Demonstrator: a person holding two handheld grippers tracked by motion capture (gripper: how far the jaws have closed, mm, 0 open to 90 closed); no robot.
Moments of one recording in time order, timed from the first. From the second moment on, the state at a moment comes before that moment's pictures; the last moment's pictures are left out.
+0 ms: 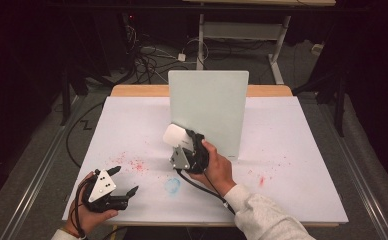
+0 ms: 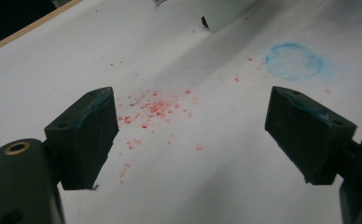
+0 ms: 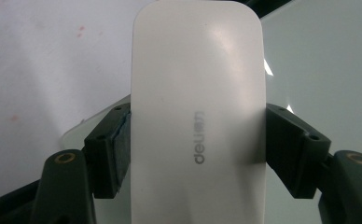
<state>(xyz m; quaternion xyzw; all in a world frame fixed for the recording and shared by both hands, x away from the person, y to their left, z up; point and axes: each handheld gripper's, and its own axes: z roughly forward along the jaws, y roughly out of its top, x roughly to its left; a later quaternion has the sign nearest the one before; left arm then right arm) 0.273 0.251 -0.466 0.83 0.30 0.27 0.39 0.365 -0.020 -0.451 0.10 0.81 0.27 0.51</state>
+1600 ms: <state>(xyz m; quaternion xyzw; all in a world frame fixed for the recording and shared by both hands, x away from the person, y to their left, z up) 0.272 0.252 -0.469 0.83 0.30 0.26 0.38 0.374 -0.120 -0.412 0.22 0.76 0.31 0.53</state>
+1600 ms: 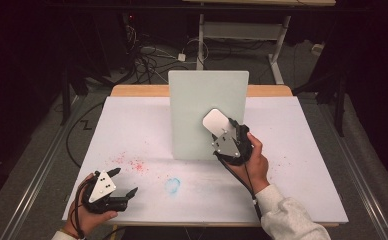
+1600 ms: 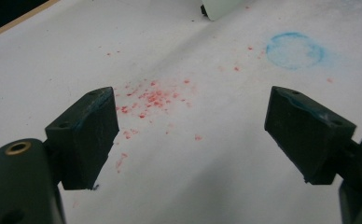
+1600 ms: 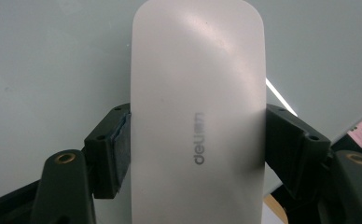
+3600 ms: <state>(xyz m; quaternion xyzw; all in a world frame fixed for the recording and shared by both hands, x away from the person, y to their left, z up) 0.274 0.243 -0.472 0.84 0.30 0.27 0.36 0.345 -0.178 -0.372 0.23 0.77 0.41 0.43</state>
